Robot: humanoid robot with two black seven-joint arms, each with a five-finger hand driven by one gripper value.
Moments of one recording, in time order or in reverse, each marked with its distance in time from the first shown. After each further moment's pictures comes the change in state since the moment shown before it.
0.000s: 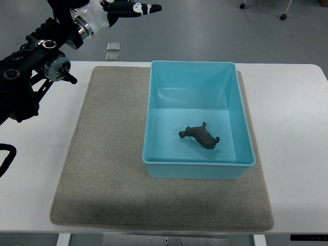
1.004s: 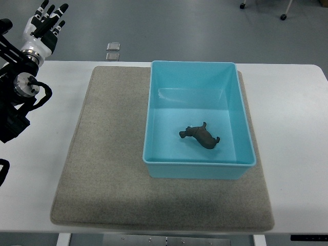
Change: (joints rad) left arm 0.088 -0.013 0.002 0.359 -0.574 0.088 0.005; right arm 0.000 0.000 0.000 0.000 0.000 0.000 0.000
